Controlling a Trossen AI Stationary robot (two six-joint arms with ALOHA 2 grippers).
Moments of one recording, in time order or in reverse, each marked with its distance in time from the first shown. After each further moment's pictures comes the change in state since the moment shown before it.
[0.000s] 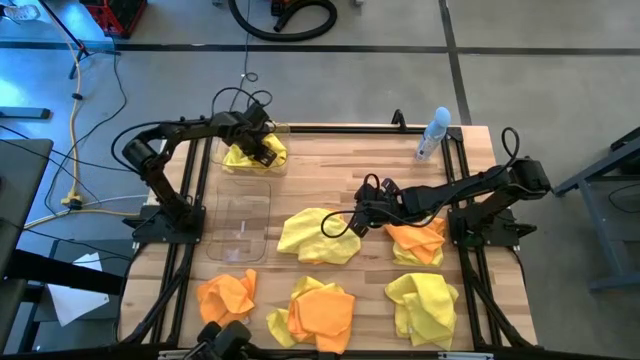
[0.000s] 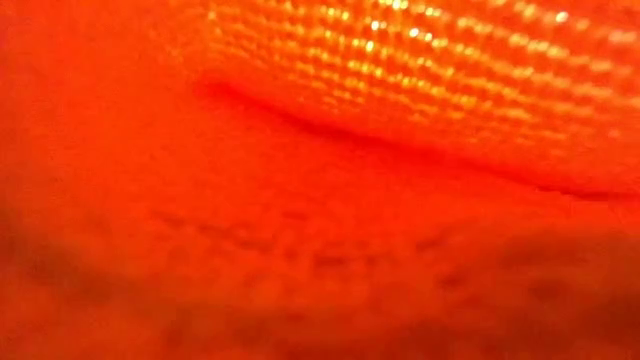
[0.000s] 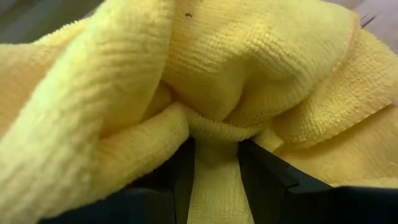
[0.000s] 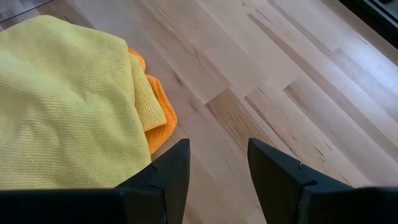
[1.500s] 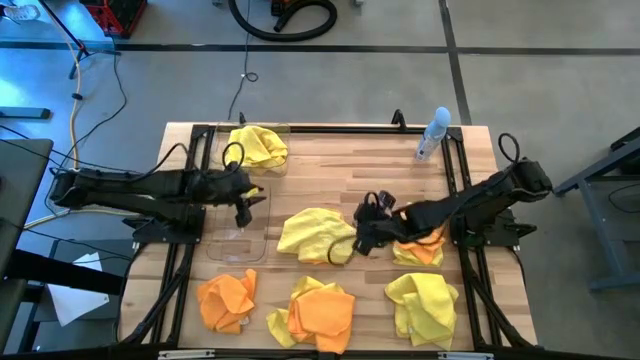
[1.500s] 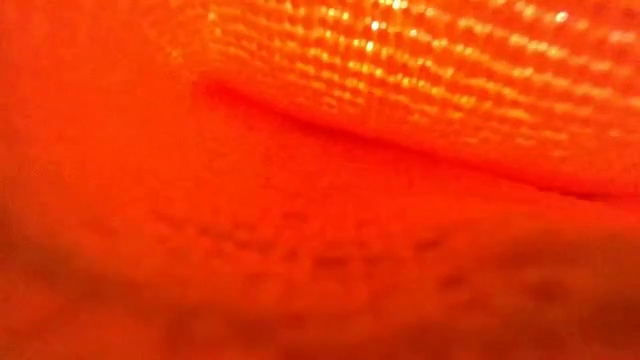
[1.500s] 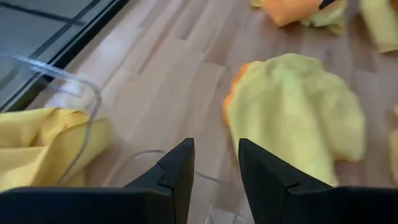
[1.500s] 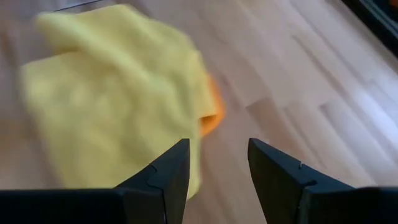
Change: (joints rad) left arm -0.869 -0.923 -0.405 0.131 -0.288 -0.136; right arm 0.167 0.000 0.001 0.047 0.044 -0.080
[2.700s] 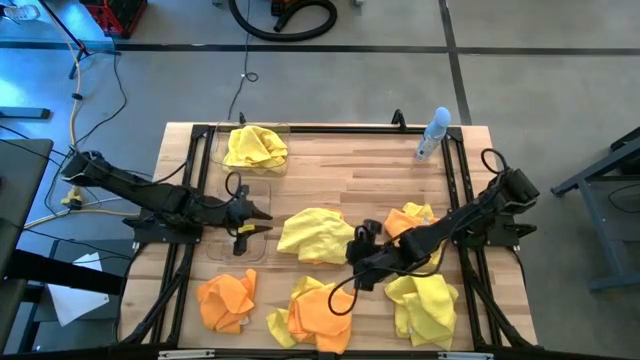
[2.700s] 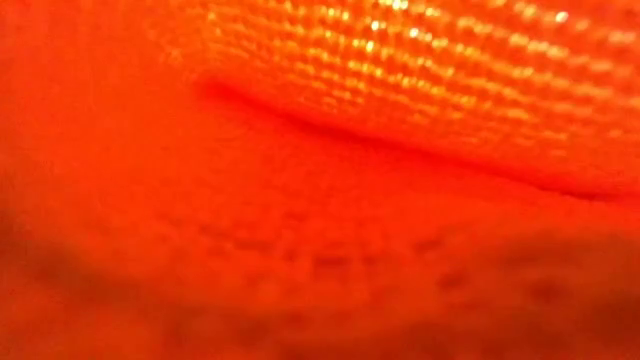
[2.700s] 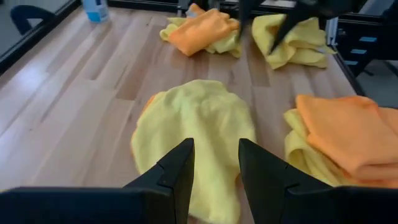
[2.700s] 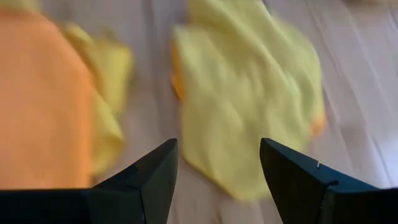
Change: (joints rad) left arm -0.327 0.085 -0.022 0.245 -0.055 -0.051; right arm 0.172 0.150 0.191 -0.103 -0.084 -0.081
